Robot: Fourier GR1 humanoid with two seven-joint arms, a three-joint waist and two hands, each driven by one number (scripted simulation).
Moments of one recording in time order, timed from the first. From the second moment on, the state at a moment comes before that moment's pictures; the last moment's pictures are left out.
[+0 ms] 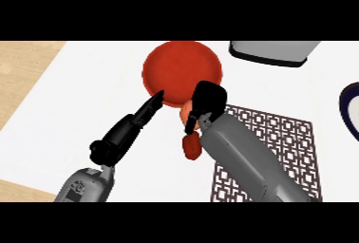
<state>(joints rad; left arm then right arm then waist) -0.22 0.10 -0.29 -1.56 0.03 -0.17 0.07 -0.81 -0.02 0.52 -0.97 0.72 0.00 1.04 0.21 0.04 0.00</state>
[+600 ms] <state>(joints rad) -0.27 0.08 -0.30 -1.53 0.03 -0.17 0.08 -1.18 -0.01 0.59 -0.81 0.86 -0.10 1.15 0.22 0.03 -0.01</state>
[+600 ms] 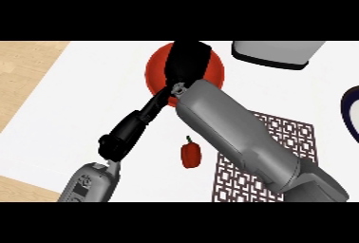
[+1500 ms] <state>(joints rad) -0.26 0.10 -0.25 -1.50 0.02 -0.15 0.07 -1.35 -0.01 0.57 -0.58 1.05 -0.27 1.21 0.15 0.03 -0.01</state>
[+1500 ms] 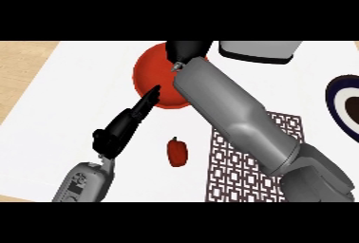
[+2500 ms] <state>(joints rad) -0.23 0.11 -0.23 -1.52 0.03 -0.16 0.07 -1.21 -0.01 0.41 -0.46 0.81 -0.53 1.06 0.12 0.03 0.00</state>
